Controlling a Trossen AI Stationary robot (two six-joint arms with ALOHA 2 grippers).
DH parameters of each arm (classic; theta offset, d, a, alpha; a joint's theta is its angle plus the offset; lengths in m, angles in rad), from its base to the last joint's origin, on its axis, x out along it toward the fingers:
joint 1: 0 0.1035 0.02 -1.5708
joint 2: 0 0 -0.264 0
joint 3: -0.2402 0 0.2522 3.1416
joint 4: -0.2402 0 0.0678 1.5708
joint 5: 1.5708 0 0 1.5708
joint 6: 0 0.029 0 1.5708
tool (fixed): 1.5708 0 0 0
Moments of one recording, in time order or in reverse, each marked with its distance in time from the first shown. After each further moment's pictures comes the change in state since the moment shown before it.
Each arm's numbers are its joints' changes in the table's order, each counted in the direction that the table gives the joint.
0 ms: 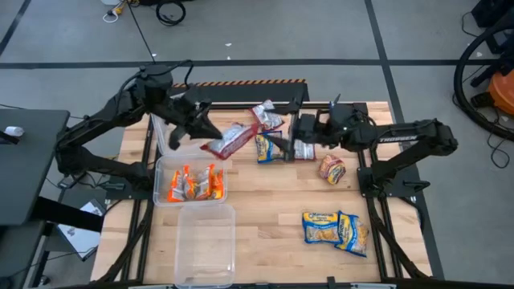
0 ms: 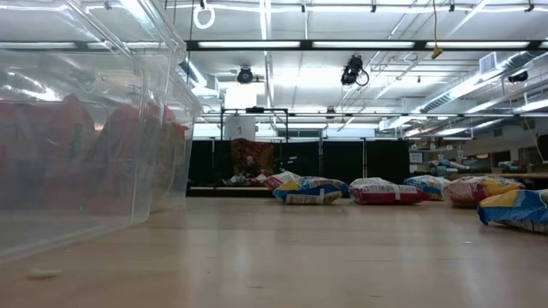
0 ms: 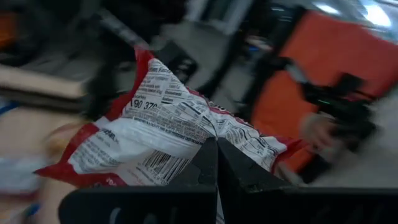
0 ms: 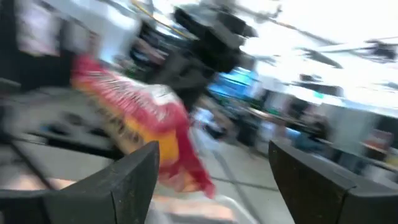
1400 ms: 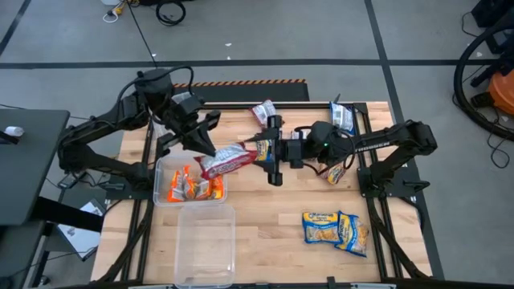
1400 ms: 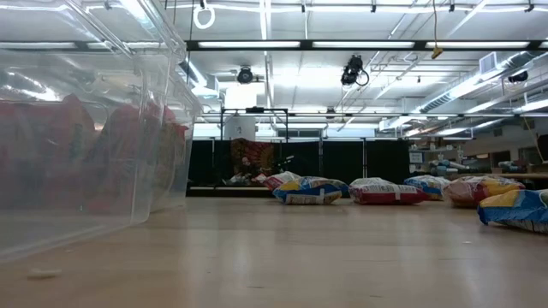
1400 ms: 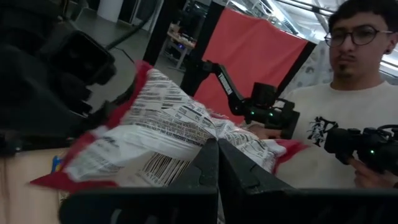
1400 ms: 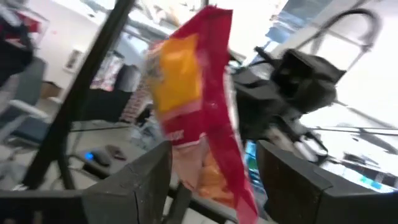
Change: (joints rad) left arm -0.083 0.030 0.010 0.218 0.229 -0.105; right arm 0.068 0.223 0.000 0.396 -0.239 -0.143
